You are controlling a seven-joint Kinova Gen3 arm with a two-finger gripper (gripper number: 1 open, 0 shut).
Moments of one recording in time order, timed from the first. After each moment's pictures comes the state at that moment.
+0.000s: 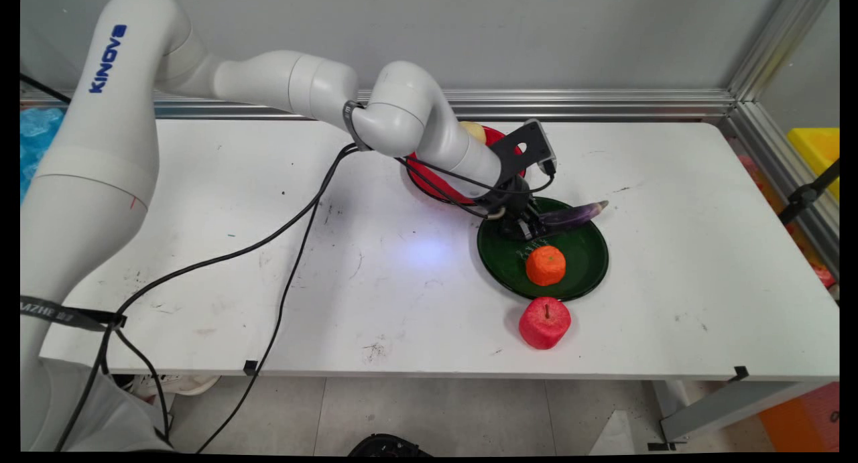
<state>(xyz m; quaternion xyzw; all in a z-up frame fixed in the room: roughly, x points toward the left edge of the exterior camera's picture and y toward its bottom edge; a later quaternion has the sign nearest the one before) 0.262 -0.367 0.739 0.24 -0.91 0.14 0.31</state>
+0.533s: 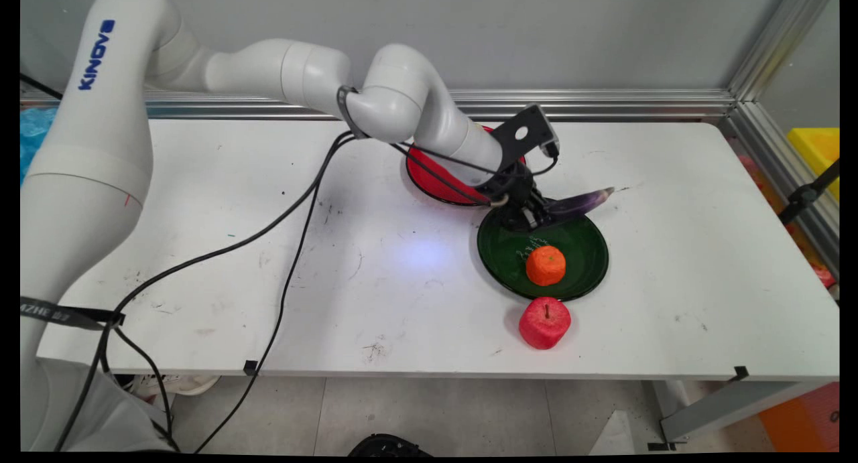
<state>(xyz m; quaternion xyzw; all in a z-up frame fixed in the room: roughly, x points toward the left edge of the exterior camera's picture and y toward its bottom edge) 0.264 -0.368 0.762 0.25 -0.90 0.14 0.32</state>
